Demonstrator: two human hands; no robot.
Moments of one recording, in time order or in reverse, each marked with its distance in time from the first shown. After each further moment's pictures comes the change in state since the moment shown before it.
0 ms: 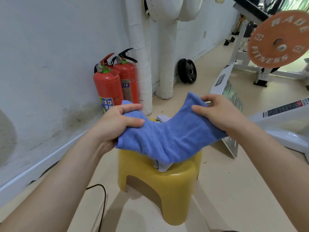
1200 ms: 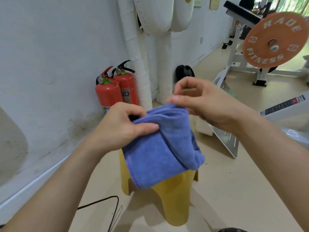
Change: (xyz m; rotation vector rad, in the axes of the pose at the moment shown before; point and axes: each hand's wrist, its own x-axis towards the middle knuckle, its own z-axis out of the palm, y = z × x) left_hand -0.050 0.042 0.028 0.586 -0.073 0.546; right_hand -0.043 -0.053 -0.028 0.405 -0.357 -0.283
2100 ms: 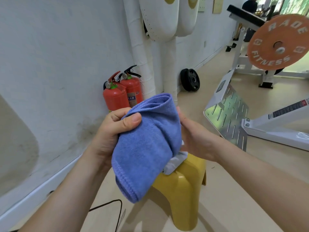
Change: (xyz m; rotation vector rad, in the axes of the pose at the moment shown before) left_hand -0.020 -0.018 -0.011 -0.935 0.071 -0.213; right_hand 0.005 0.052 0.050 0.373 -0.137 0.339
